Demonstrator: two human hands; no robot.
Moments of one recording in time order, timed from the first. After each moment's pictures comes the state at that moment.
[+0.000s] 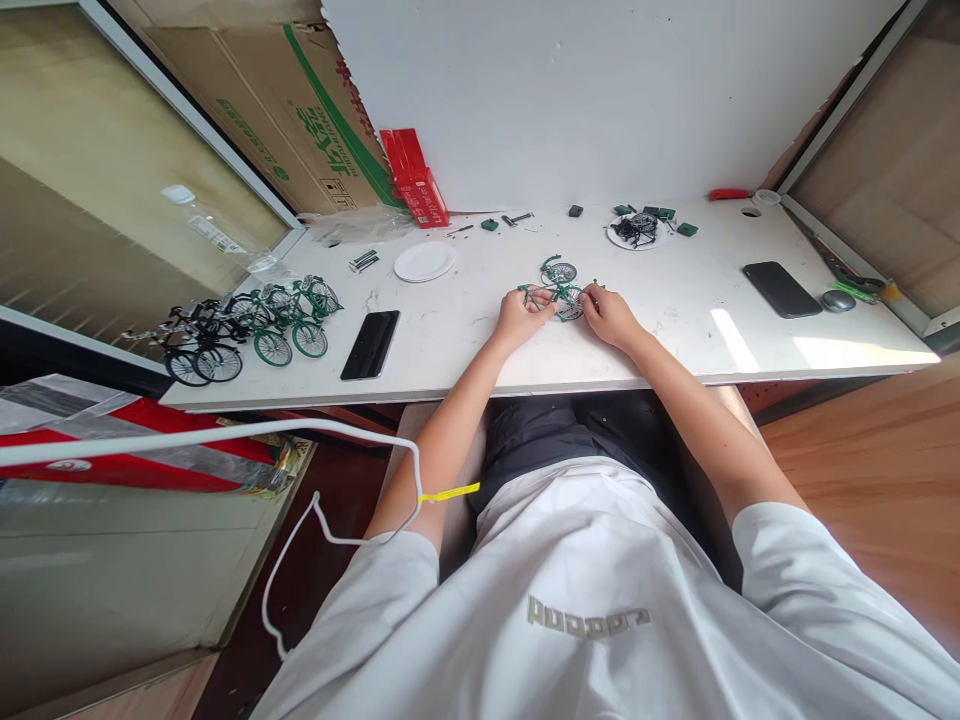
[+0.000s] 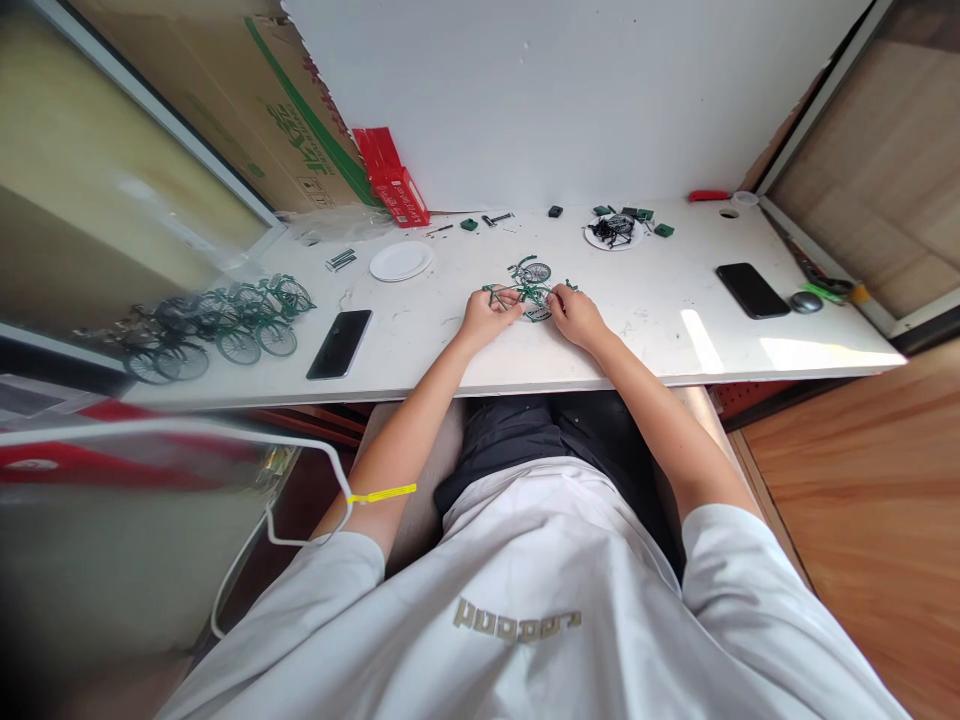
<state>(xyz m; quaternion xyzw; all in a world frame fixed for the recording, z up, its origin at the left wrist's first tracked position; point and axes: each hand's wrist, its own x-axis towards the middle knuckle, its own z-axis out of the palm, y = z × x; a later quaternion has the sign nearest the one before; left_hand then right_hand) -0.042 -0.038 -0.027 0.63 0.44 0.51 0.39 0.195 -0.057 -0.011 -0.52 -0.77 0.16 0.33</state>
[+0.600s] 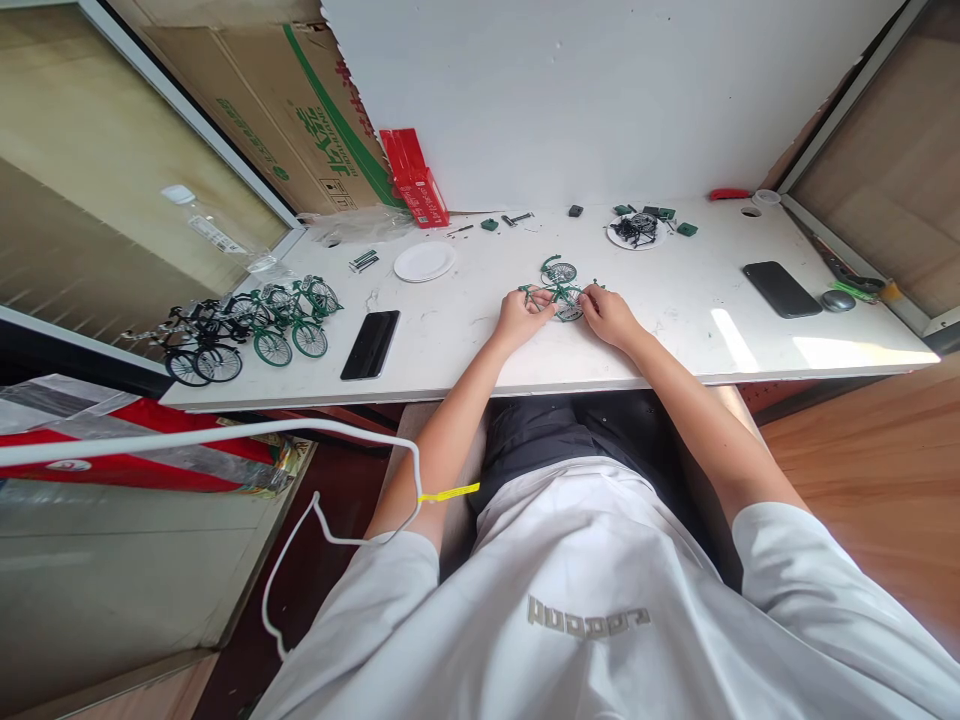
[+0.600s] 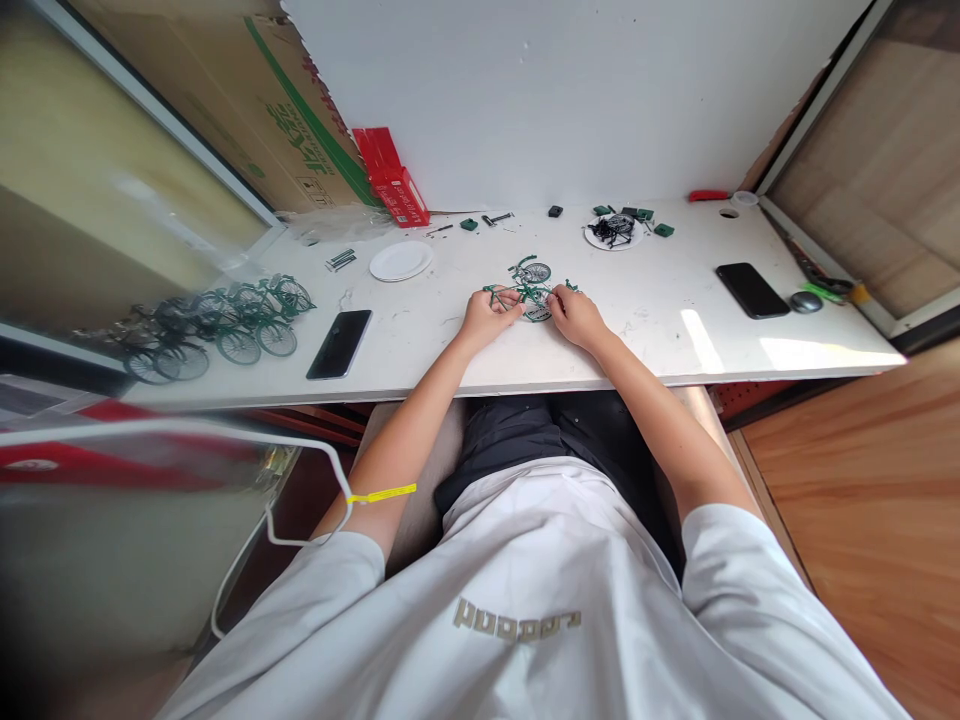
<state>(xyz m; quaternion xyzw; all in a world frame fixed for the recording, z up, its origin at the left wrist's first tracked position) -0.042 -0.037 -0.028 0.64 0.46 0.50 0.38 0.194 -0.057 -0.011 -0.53 -0.78 0.15 0.30</state>
